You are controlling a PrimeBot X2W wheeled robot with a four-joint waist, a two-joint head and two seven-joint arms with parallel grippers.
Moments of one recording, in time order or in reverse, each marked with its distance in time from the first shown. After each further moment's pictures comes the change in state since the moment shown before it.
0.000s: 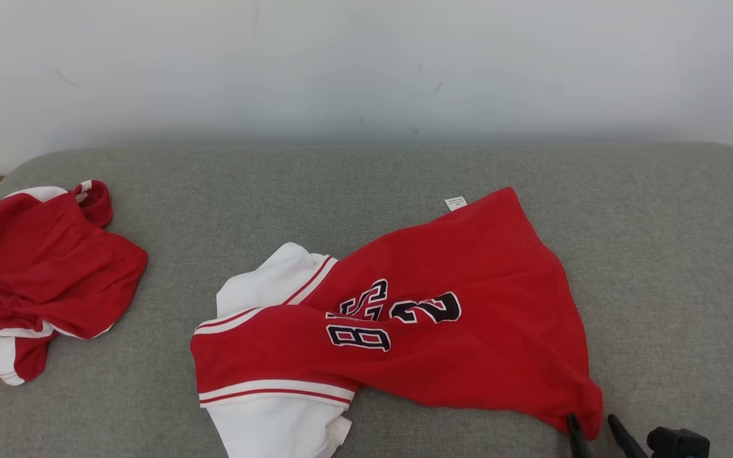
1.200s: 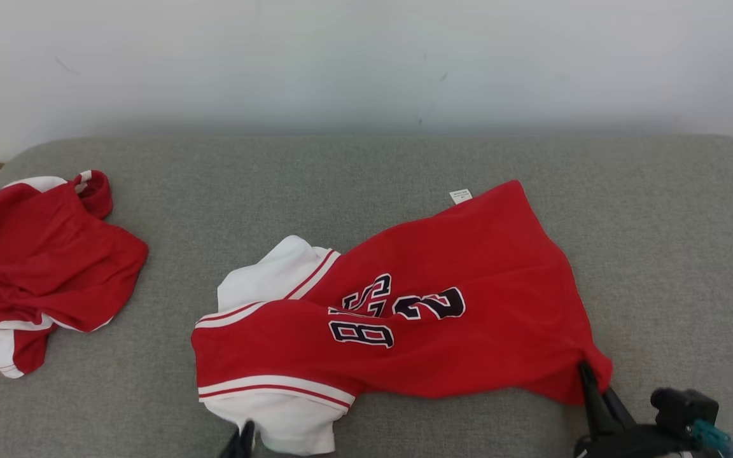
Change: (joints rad) left arm -0.024 0.003 0.035 -0.200 0.067 -0.039 -0.001; right arm -0.076 -0.041 0.090 -0.010 0.103 0.000 -0.056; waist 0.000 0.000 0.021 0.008
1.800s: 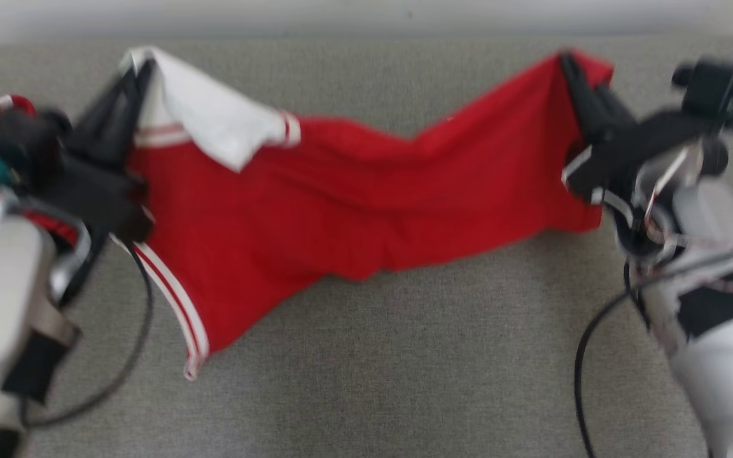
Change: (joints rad) left arm -0.834 0.311 -0.117 0.021 -0.027 -0.050 0.111; right arm -0.718 -0.085 0.147 0.007 0.260 0.000 0.257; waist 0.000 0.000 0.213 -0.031
